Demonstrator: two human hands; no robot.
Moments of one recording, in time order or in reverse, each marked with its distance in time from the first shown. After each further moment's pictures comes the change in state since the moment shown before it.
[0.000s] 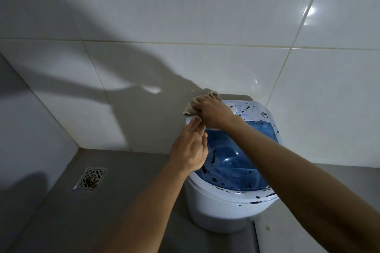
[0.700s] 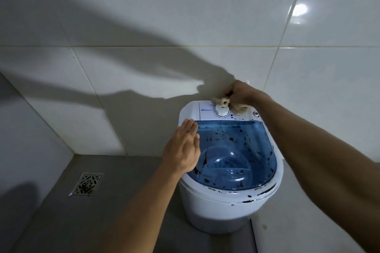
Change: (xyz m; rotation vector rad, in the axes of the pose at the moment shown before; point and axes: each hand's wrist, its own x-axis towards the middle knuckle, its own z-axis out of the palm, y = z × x) left_hand -0.002 0.002 0.004 -0.032 -0.028 -0.026; right_hand -0.030 0.087 -0.061 0.496 -0.108 0.425
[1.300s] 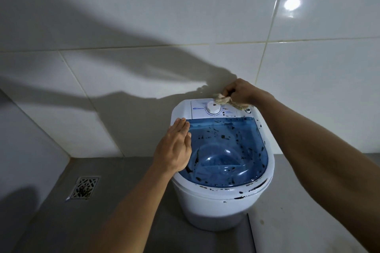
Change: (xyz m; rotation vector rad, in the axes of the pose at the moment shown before) left_hand 0.000 0.000 -0.003 0.002 0.038 0.008; right_hand 0.006 0.040 -0.003 0.081 0.075 -0.010
